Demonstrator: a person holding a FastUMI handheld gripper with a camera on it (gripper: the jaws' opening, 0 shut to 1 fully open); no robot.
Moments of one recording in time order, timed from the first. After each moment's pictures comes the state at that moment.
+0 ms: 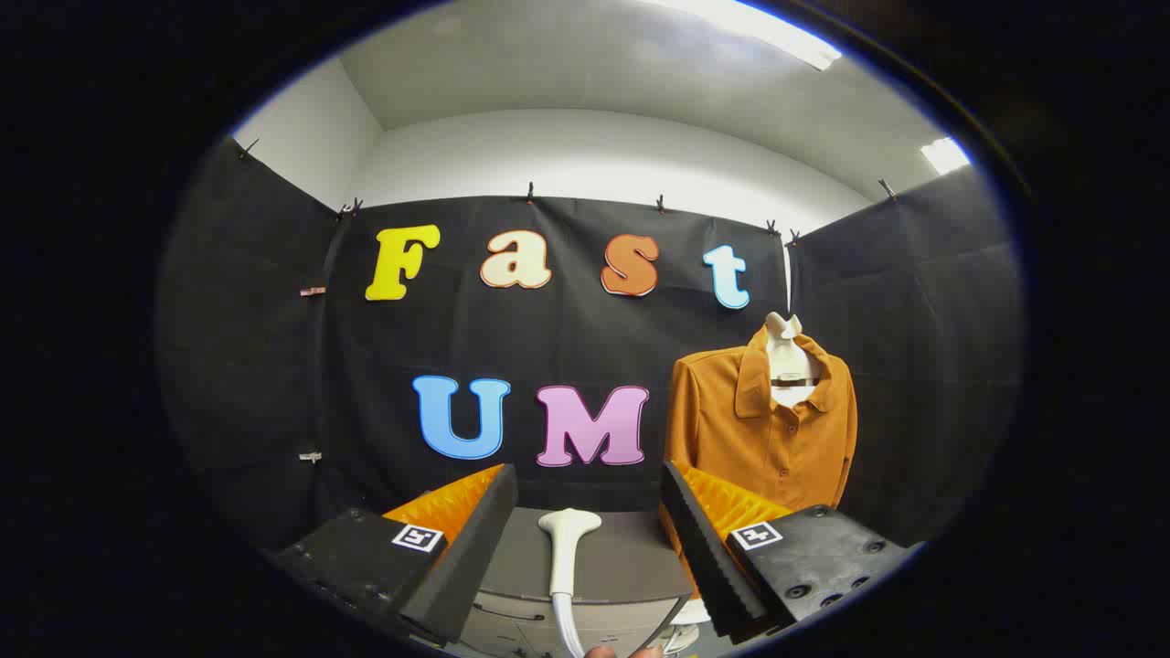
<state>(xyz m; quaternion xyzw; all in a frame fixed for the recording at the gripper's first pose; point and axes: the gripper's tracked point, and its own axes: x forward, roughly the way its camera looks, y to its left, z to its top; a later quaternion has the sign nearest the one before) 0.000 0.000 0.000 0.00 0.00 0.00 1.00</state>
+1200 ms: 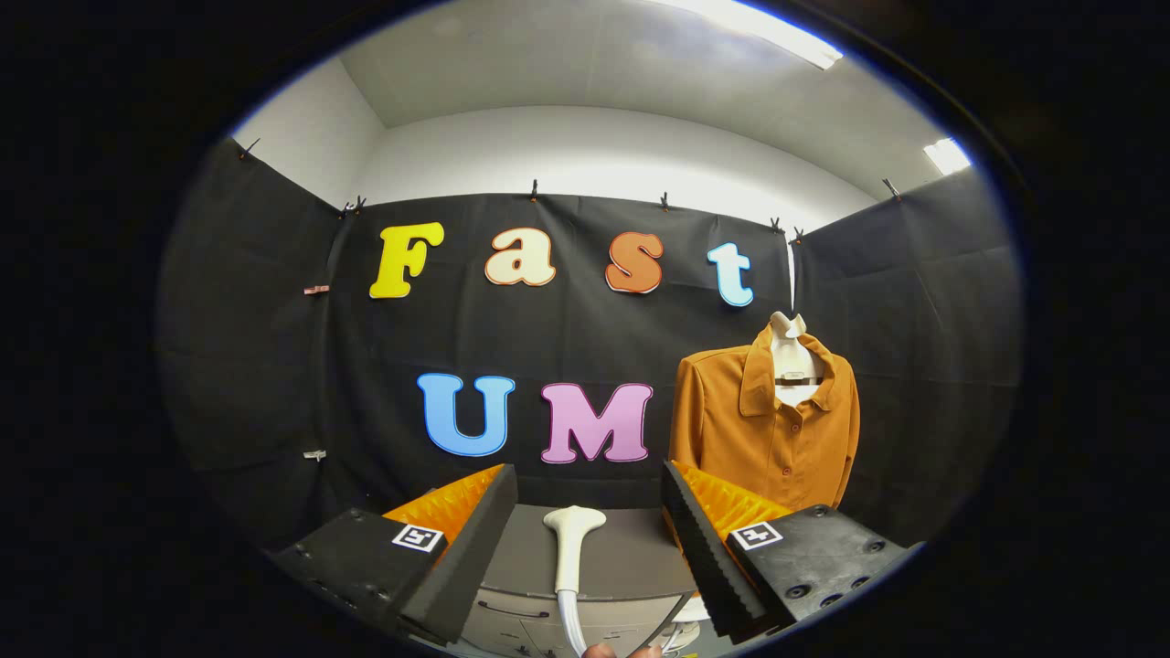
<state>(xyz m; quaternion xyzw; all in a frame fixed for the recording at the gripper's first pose) -0.007 0.003 0.003 0.00 0.01 0.00 1.00</state>
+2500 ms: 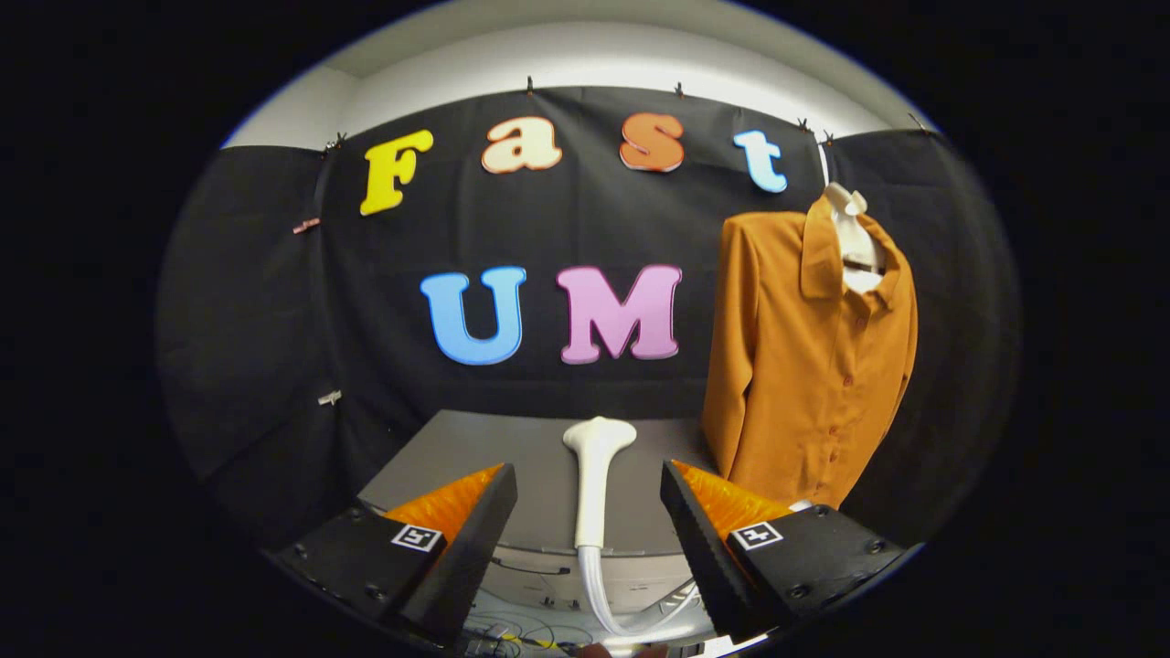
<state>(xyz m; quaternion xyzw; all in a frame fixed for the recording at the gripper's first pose) 0.063 0.020 -0.139 0.04 0.23 0.04 0.97</state>
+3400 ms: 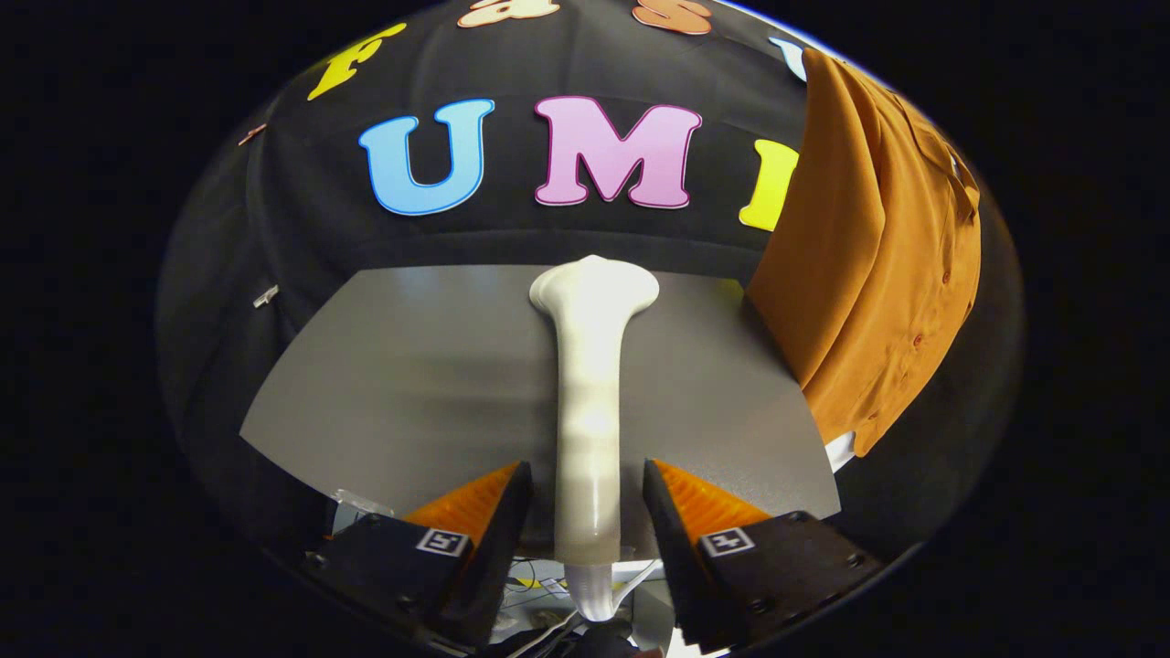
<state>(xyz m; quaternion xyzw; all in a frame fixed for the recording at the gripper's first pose) 0.123 0.033 -0.346 -0.01 0.42 0.01 0.91</state>
